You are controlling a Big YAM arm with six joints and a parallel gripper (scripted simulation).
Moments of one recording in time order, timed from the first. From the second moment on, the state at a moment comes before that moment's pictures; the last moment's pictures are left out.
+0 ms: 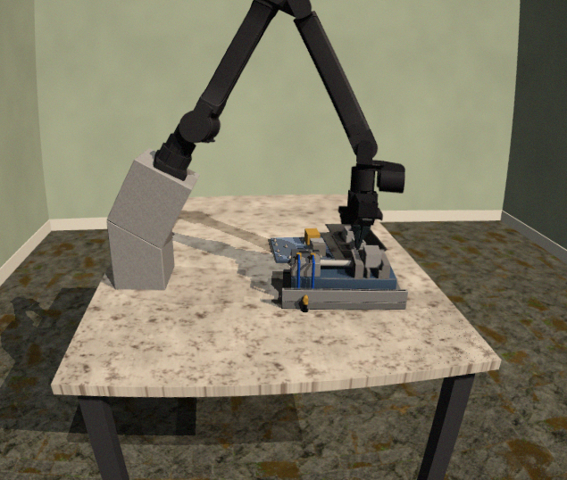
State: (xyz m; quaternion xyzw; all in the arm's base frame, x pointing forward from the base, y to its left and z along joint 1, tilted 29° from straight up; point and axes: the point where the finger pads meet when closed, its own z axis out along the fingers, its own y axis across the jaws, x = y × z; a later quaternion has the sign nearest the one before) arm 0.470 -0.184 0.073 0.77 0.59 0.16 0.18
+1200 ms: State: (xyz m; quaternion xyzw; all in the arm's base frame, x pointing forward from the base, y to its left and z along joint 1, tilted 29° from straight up) arm 0.477 -0.187 0.078 0.77 0.59 0.17 0.19
